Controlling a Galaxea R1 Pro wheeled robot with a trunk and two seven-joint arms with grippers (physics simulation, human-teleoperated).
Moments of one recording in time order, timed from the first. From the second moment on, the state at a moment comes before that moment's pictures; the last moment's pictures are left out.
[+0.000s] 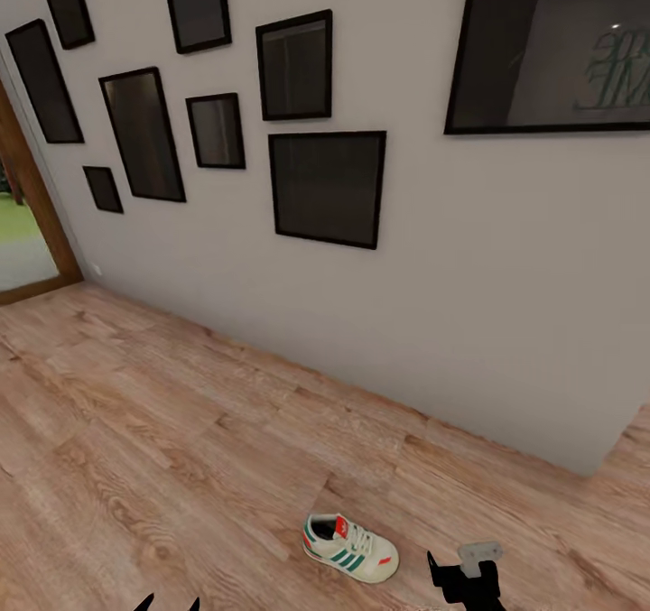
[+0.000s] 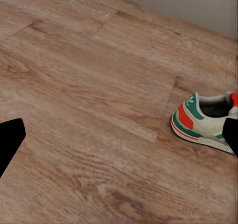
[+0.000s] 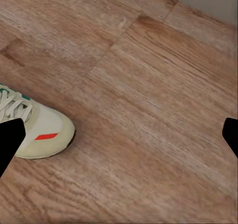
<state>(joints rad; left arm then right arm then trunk) -0.11 0.08 0.38 -0.45 0.01 -0.62 -0.54 -0.41 -0.05 -0.11 -0.16 0.19 -0.46 0.01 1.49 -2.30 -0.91</state>
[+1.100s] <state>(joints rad) -0.10 0.08 0.38 -0.45 0.01 -0.62 -0.54 -0.41 -0.05 -0.11 -0.16 0.19 -0.46 0.01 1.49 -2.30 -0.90</state>
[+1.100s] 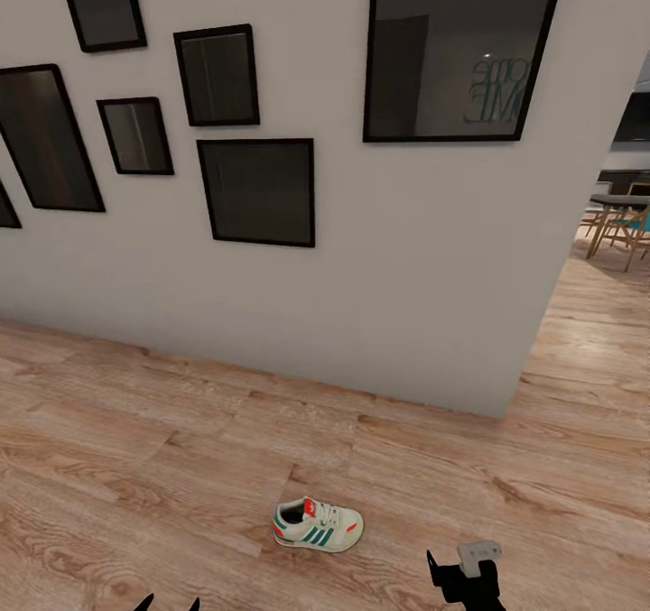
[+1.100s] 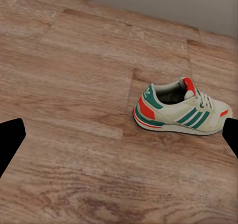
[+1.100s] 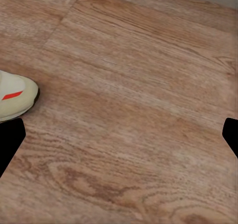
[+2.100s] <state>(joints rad) -0.11 0.08 0.38 -0.45 0.01 -0.62 -0.54 -0.41 -0.06 -0.11 -0.17 0.19 -0.46 0.01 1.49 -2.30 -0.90</state>
